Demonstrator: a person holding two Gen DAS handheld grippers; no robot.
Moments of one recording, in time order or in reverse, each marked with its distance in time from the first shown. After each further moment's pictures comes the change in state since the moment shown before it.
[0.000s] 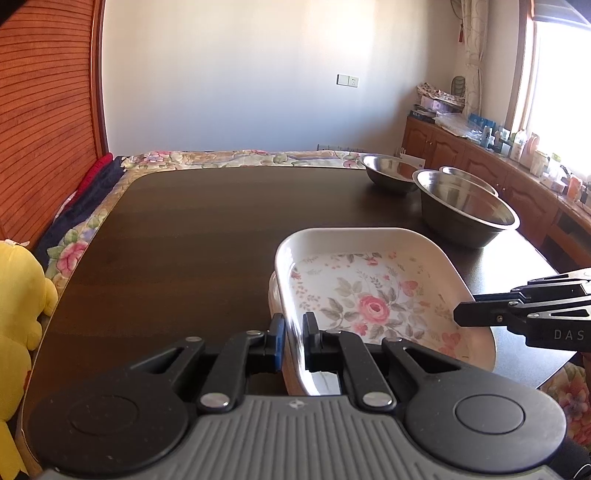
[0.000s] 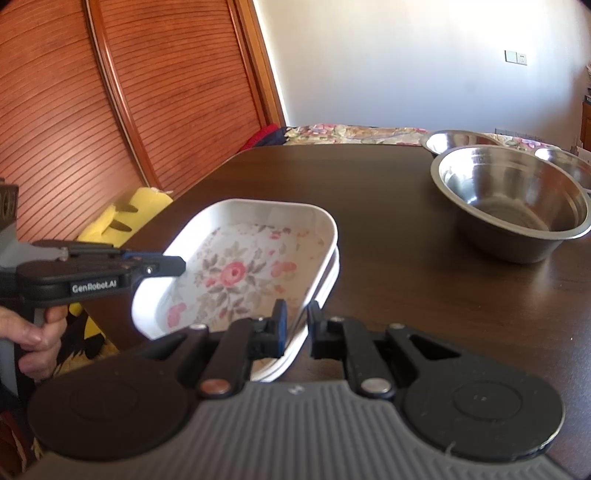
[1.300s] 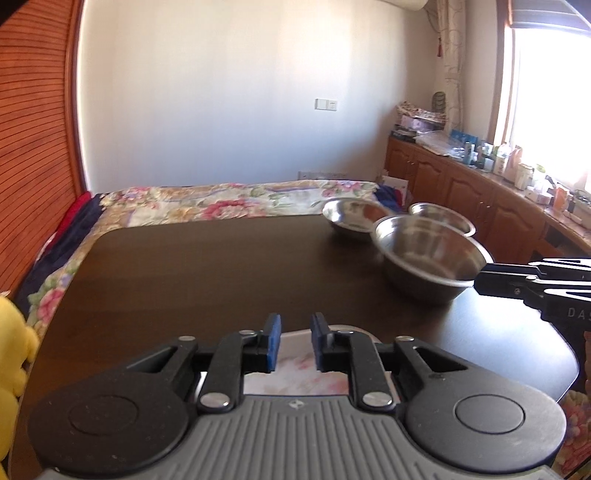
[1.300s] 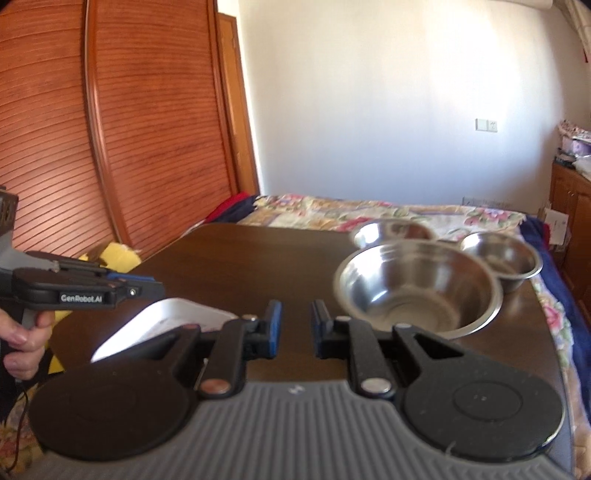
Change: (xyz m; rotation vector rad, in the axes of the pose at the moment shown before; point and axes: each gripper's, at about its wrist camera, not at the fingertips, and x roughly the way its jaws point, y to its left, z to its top) left arm 0.012 -0.055 0.054 0.042 -0.083 -0.044; right arm -0.049 -0.053 0.029 -0.055 -0.236 -0.103
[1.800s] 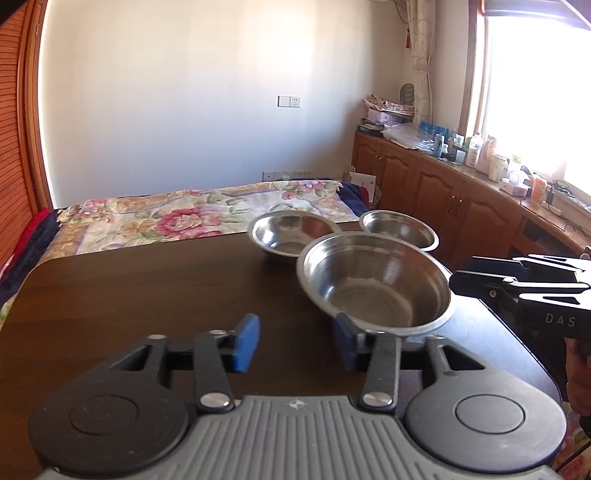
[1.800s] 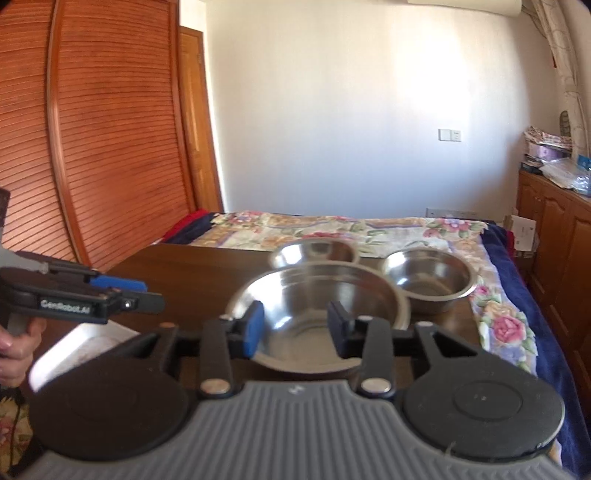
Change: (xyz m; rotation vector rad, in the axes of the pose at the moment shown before) left arm 0.056 -0.064 0.036 0.045 0.014 -0.080; right arm 0.000 -0.074 0.006 0.024 -0.045 -0.096
